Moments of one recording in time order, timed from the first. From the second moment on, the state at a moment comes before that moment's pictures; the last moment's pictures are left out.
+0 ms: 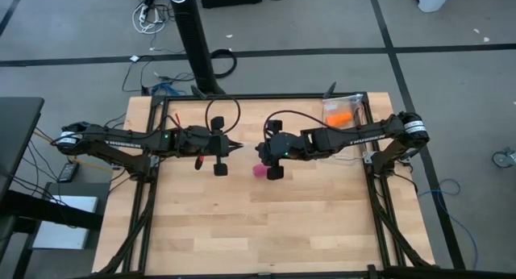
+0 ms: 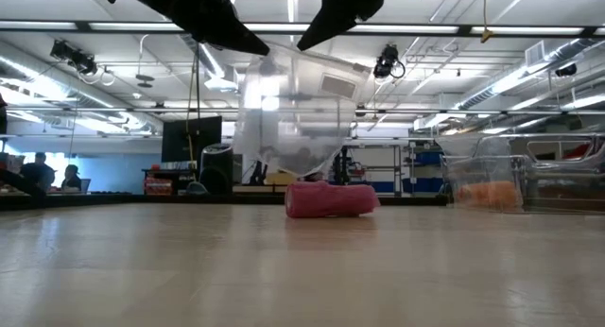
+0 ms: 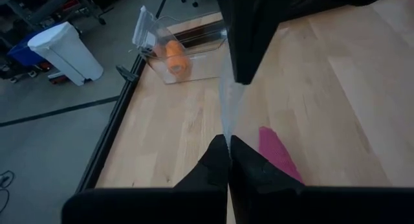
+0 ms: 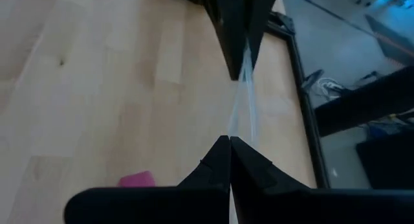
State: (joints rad) left arm 0.00 1.16 0.82 -0.06 -0.22 0.26; right arm 0.10 1.63 1.40 -0.44 0.40 -0.27
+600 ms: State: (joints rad) left arm 0.00 1.16 0.82 -0.05 -0.21 0.26; right arm 0.05 1.64 1.40 -0.48 0.33 -0.25
